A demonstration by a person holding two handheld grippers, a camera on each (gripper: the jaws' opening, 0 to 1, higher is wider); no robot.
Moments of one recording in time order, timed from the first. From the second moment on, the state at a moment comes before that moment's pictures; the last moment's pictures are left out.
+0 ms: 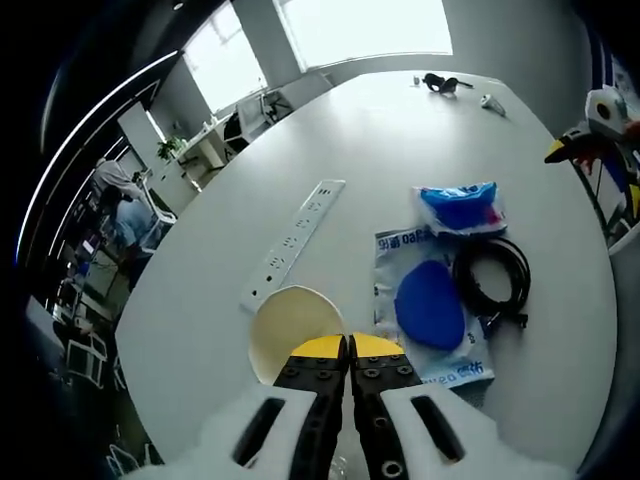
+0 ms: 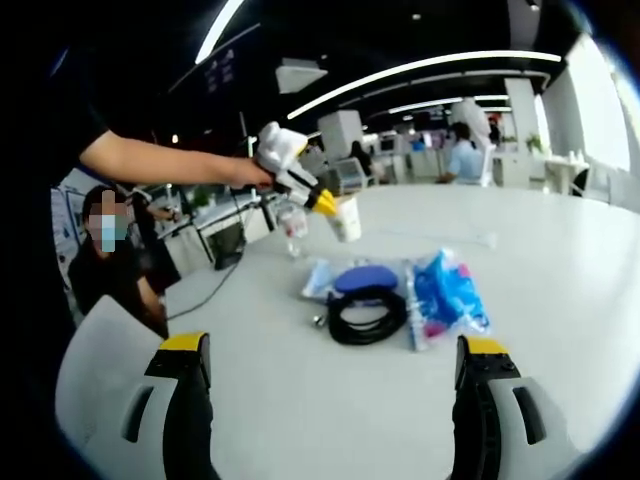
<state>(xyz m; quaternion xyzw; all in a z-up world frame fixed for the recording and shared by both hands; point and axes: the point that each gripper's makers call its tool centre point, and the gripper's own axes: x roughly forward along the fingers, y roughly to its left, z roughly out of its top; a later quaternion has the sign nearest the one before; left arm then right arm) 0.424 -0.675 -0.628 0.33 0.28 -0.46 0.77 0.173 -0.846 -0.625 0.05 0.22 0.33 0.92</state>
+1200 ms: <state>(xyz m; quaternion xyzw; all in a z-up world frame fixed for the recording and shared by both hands) 0.401 -0.641 -0.664 0.37 0.30 -0.45 0.76 0.170 -0.844 -0.626 0.04 0.22 0.33 0.92</state>
